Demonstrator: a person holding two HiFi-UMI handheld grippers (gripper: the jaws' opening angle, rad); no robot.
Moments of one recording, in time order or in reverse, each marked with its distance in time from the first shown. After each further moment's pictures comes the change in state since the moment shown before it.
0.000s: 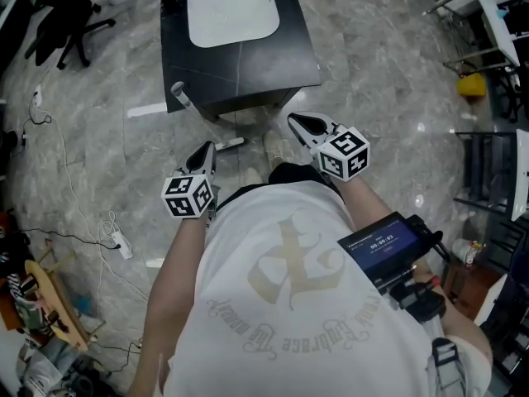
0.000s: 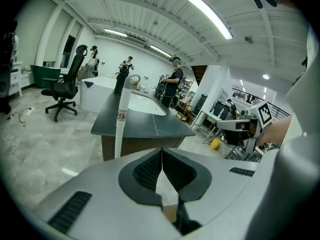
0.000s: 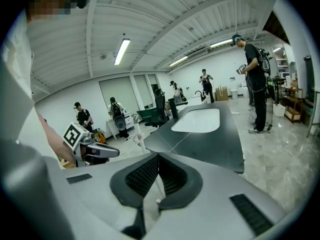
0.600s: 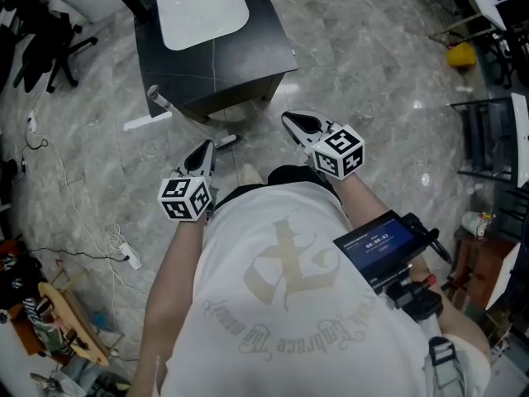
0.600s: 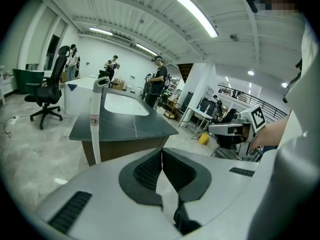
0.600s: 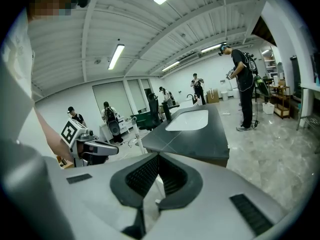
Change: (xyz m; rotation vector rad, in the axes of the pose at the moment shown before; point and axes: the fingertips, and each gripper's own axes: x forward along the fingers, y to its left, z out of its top) left arm 0.000 -0.054 0.005 0.096 0.020 -0.124; right arm -0.045 0.002 -0.021 0.053 -0.051 -0.076
